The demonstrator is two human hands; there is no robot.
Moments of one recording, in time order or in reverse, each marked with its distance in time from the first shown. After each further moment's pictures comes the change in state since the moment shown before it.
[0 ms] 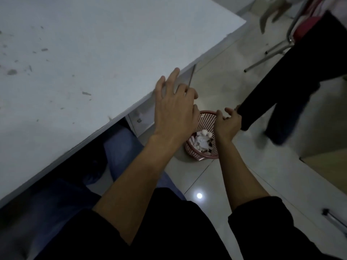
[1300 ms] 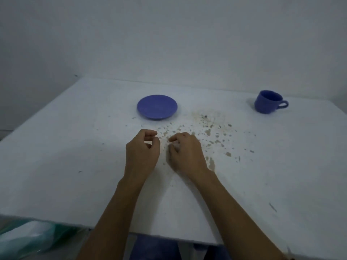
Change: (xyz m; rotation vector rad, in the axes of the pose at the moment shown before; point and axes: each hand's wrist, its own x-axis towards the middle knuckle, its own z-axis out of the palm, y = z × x) left_hand -0.156 -0.287 -0.251 -0.196 0.732 -1.132; right_hand -0.384 -0.304 0.156 -0.072 -1.117 -1.350
